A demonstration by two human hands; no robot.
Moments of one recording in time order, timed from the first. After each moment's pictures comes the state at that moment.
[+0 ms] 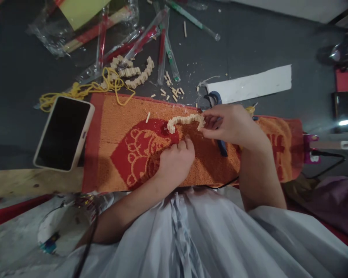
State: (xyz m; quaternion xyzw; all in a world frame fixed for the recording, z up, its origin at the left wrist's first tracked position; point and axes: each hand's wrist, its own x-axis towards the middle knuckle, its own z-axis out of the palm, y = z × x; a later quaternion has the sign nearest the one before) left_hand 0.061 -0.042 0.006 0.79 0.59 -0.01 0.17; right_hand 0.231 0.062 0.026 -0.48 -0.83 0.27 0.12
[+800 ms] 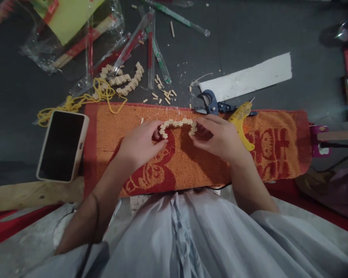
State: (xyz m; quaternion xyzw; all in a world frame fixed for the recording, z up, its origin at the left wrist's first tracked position) left_hand -0.016 0.018 0.014 0.71 0.60 0.06 0.36; right_hand 0.225 0.025 0.002 -0.48 -0.83 0.19 0.20
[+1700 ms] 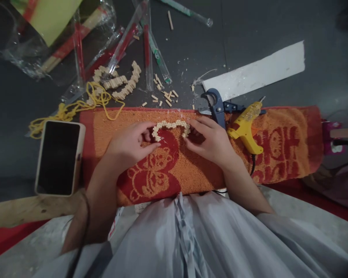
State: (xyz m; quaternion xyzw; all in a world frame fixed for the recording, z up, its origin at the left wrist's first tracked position) left_hand -0.050 0.034 -0.004 0.70 0.58 0.08 0.41; right_hand 0.199 0.024 -0.021 -0.49 -0.81 0.20 0.23
